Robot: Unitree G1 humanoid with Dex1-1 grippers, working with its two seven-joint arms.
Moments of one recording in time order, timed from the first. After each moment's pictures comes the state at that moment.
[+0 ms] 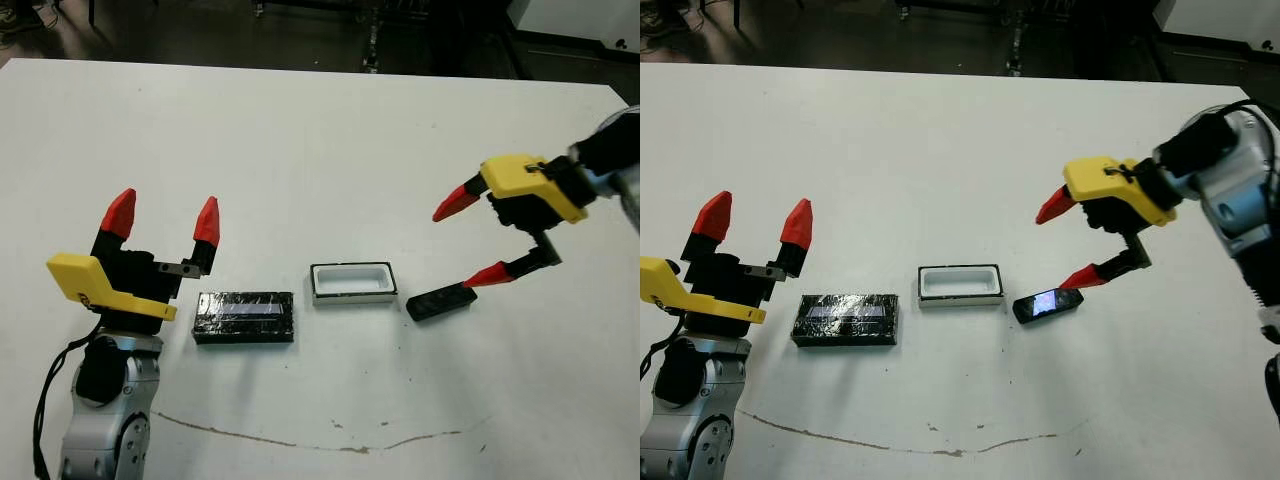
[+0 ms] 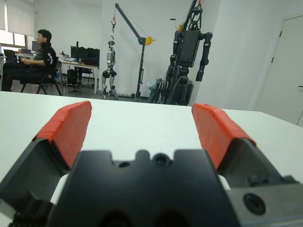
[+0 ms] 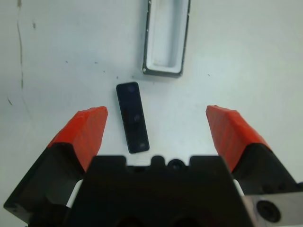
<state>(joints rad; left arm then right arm) 0.12 0.16 0.09 -0.41 -0.32 -0.04 -0.17 -0.93 -0.91 0.57 0.37 0.13 0.10 1.61</state>
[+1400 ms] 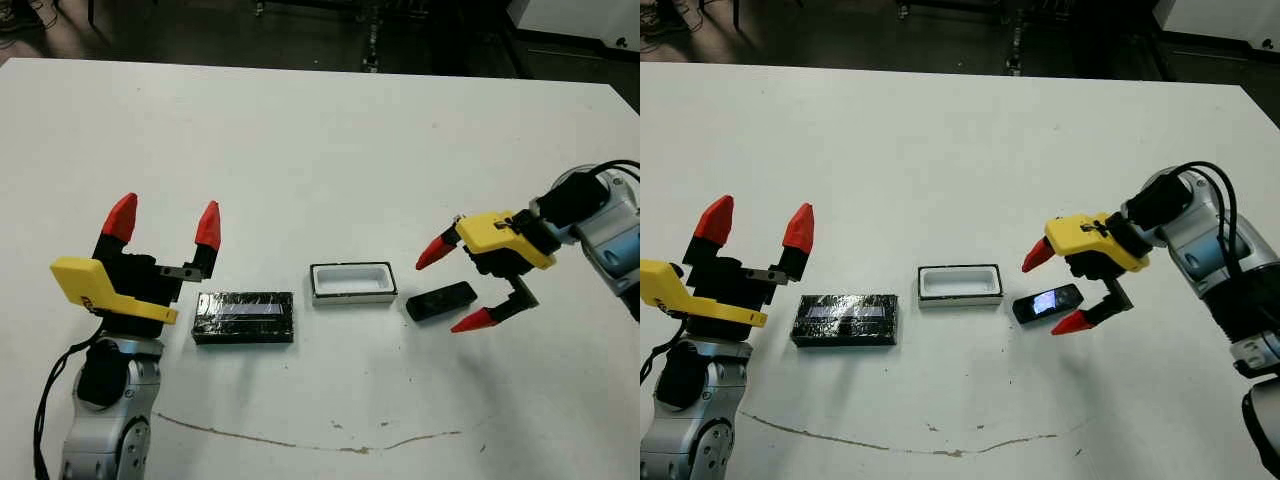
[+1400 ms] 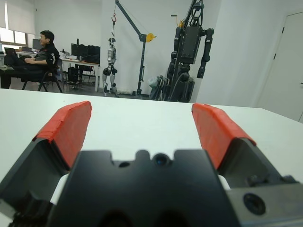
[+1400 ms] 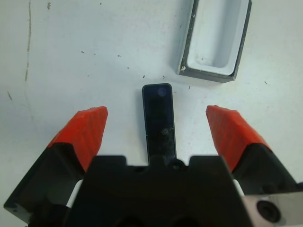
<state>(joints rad) 0.13 0.16 0.09 -0.41 -0.31 -0.04 -0.17 -0.77 -0.86 0.54 0.35 0.07 -0.02 1.61</state>
